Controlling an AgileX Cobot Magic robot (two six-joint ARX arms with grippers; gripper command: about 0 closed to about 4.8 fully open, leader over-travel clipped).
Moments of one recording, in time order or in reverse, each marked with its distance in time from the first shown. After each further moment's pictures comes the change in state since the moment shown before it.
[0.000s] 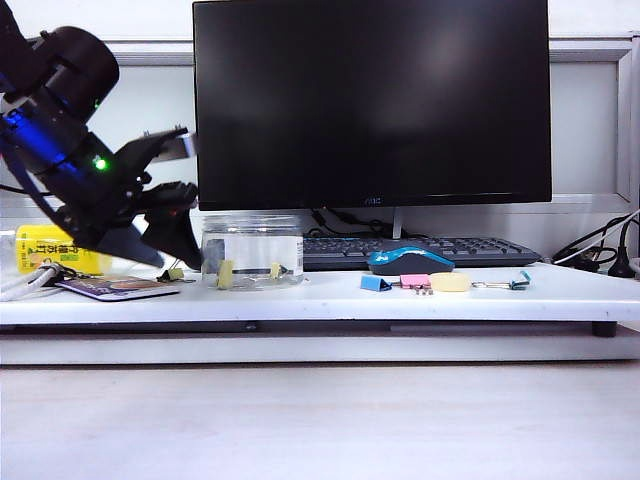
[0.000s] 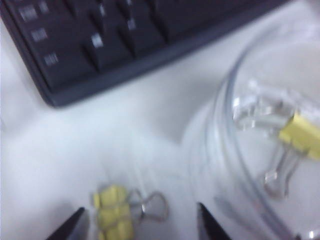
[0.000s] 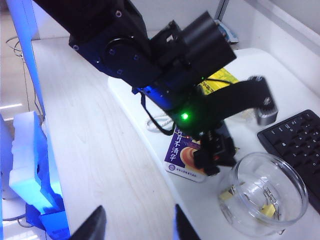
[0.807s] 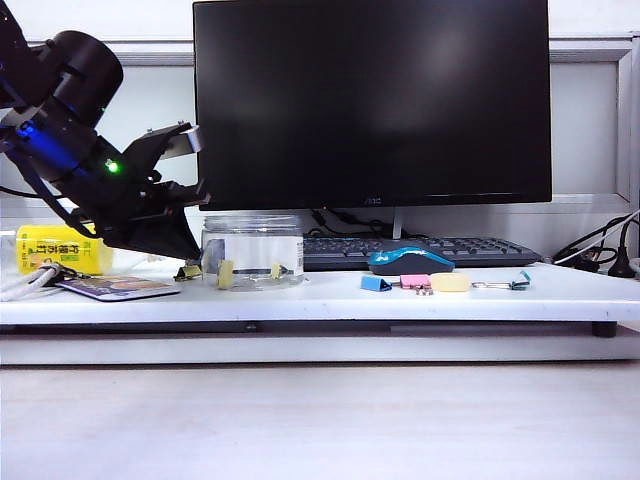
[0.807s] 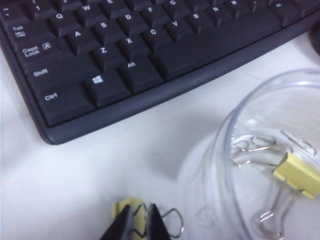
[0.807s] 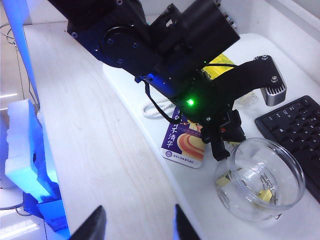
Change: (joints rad) left arm 0.000 0.041 0.006 0.097 0.029 -0.047; right arm -0.002 0.000 0.000 -0.039 0.022 0.000
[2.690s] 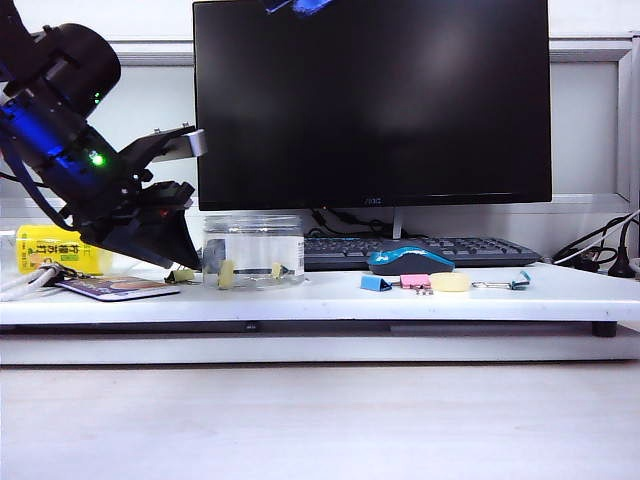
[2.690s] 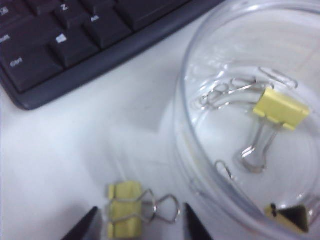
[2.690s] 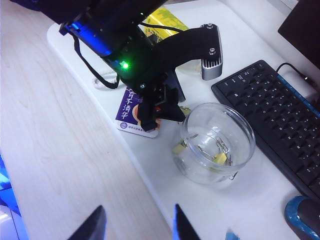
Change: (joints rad) left arm 0.000 -0.052 0.017 -0.185 0.019 0.158; right arm -0.064 0.000 0.000 -0.060 0.095 -0.019
